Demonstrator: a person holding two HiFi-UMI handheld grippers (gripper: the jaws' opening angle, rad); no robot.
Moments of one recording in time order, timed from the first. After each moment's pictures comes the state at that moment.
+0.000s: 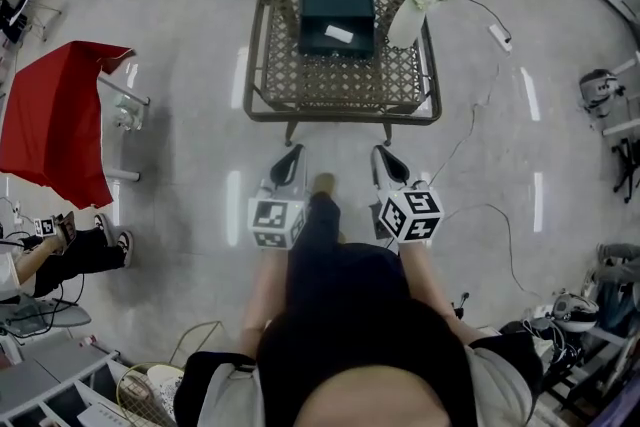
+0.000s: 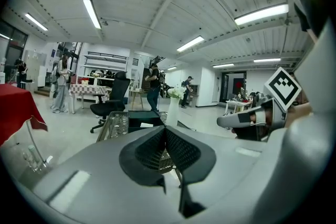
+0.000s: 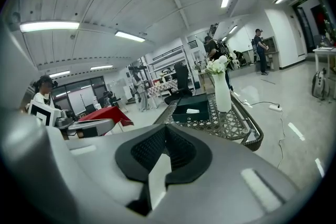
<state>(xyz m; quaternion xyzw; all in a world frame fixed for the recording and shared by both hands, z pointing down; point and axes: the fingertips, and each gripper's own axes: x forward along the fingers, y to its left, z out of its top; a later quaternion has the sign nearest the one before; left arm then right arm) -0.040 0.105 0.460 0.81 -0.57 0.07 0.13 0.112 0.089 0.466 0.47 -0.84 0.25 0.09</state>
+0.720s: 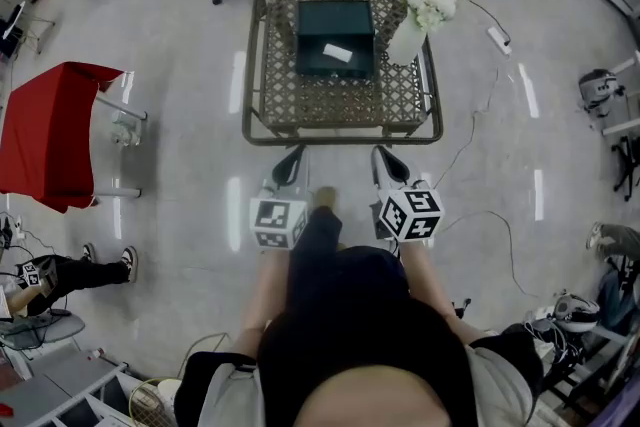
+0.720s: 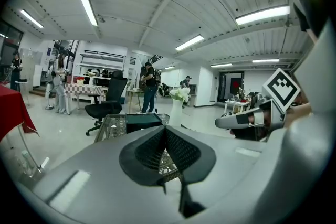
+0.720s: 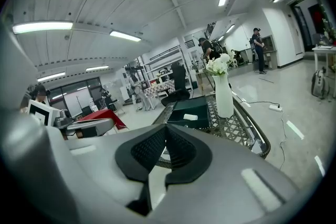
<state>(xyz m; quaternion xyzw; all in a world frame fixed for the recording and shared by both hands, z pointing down) -0.045 0.030 0.459 0.82 -0.55 0.08 0.13 0.104 0.018 0.467 0.48 -0.84 0.26 0.09</state>
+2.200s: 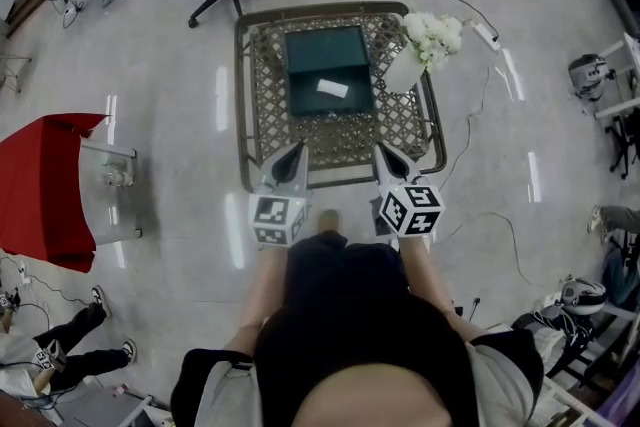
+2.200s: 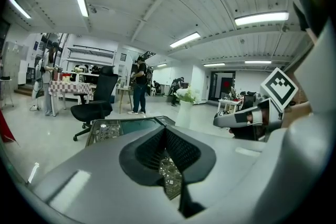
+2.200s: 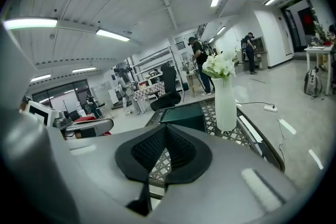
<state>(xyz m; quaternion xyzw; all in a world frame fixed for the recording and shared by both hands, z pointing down) -0.065 -0.113 0.468 0.85 -0.50 0.09 0.14 0.085 -0.111 0.475 0.53 -0.80 0.27 0.08</state>
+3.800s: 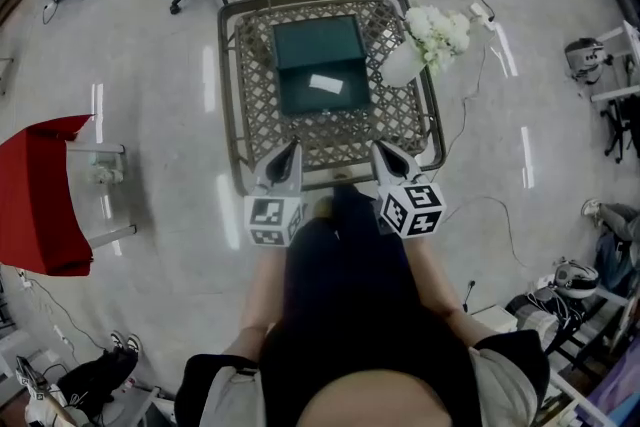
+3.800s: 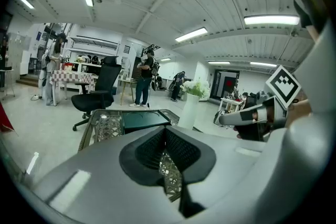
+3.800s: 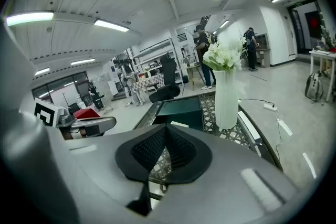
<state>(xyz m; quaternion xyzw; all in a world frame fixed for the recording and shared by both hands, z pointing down) -0.068 -0.144 0.500 0.84 -0.50 0.10 0.18 0.088 -0.135 0.497 0.51 -0.80 0.28 0.13</state>
